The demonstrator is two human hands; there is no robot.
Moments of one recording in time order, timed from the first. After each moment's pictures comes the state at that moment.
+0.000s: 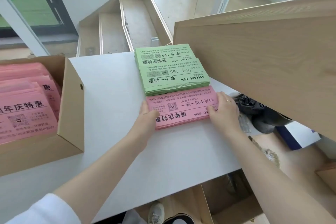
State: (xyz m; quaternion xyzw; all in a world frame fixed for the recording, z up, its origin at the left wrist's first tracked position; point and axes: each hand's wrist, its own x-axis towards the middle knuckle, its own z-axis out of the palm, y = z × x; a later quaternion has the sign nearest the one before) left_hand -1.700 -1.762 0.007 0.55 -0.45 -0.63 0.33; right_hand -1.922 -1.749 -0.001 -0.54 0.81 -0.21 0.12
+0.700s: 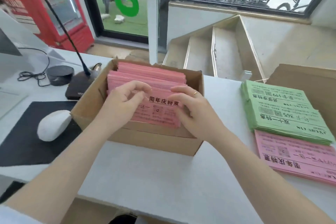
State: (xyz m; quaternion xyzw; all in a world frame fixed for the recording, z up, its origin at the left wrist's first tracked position) left_hand -1.397 -1.713 0.109 0.65 -0.57 -0.26 0.43; right_hand -1.586 -1.772 0.091 -0.87 0.33 -0.29 0.22
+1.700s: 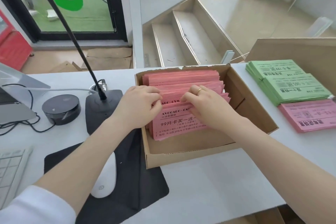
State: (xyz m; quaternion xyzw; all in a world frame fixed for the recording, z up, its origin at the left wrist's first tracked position) left_hand -1.229 -1.806 0.076 0.49 -0.85 -0.10 0.17; right_hand -1.442 -1.794 0.078 -0.87 0.49 -0.08 -0.01
